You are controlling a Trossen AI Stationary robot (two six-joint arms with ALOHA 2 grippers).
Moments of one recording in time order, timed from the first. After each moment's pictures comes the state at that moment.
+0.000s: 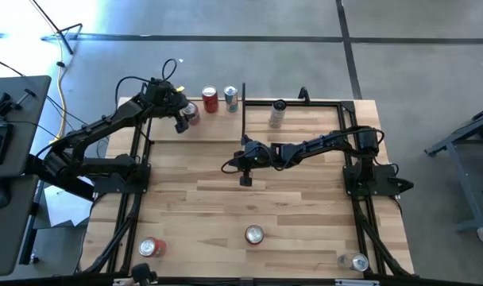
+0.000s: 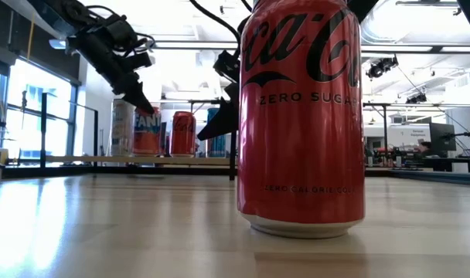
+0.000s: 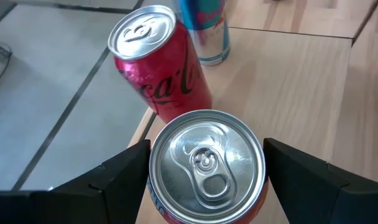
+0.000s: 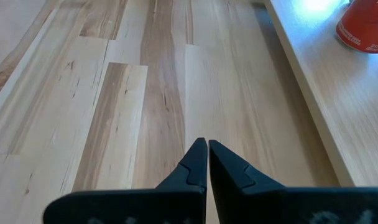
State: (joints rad) left arm 0.91 1.13 0.74 -0.34 0.17 0.53; right arm -0.06 1.94 1.11 0.25 0.04 -0.17
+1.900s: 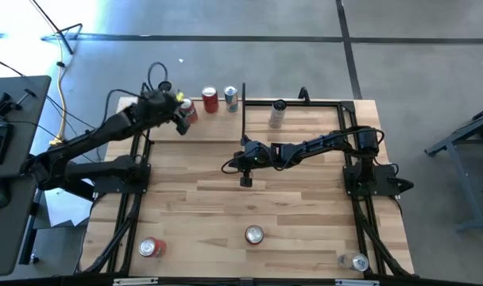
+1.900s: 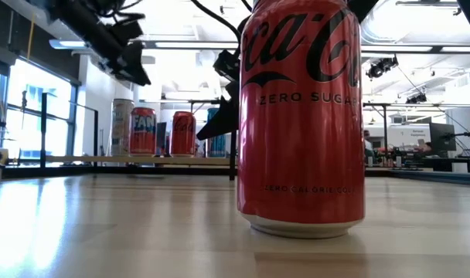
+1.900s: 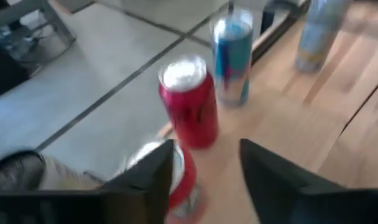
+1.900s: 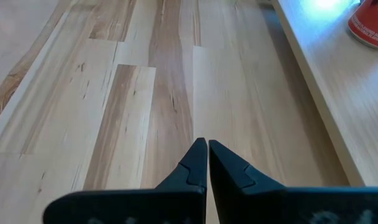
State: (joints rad) left arm 0.66 0.89 0.73 -0.36 -0.19 0.11; right arm -0.06 1.94 1.11 0.25 0.01 -0.16
